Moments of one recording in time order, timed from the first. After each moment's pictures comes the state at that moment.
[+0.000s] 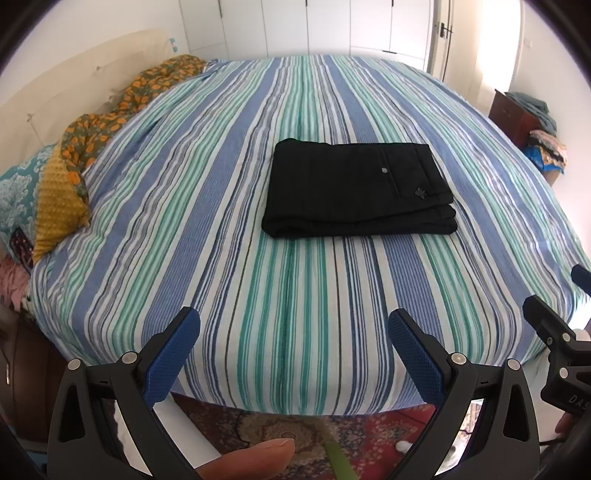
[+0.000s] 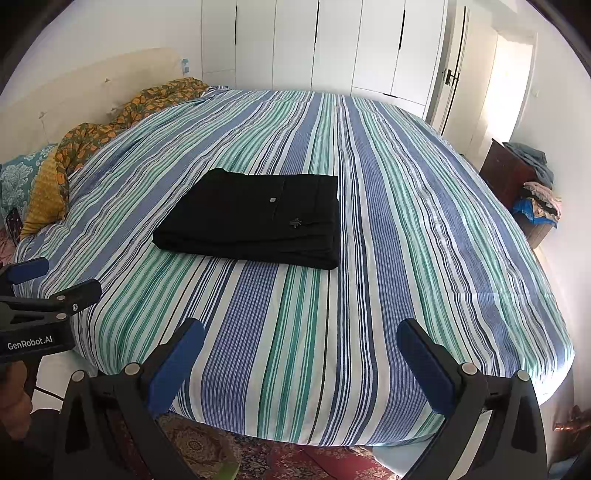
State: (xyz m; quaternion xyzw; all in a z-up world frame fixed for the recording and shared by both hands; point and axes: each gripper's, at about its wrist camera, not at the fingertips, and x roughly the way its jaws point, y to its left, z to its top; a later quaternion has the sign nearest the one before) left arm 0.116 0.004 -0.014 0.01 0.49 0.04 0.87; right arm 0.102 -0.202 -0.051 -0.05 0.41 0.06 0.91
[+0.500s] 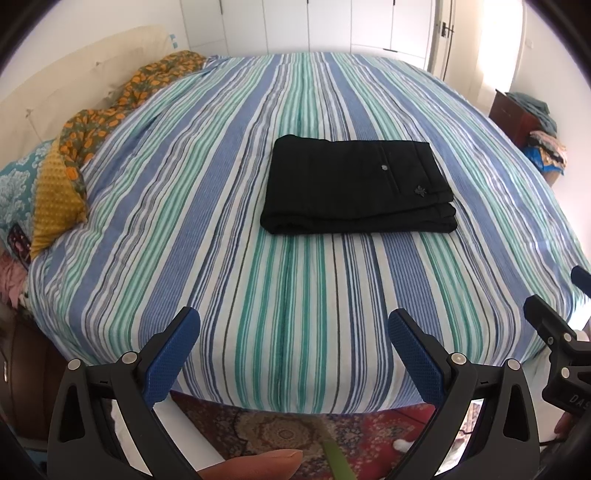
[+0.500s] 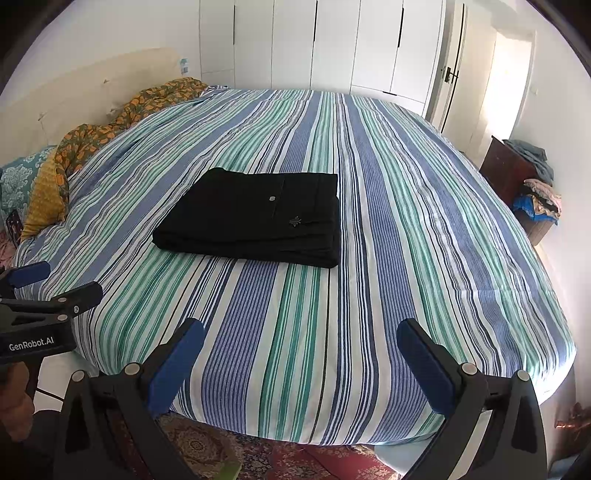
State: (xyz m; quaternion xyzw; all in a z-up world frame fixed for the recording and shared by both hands) left arm 0.117 0.006 -0.016 0.01 0.49 0.04 0.87; right arm 0.103 -0.202 -0.052 -0.05 0.41 0.06 0.91
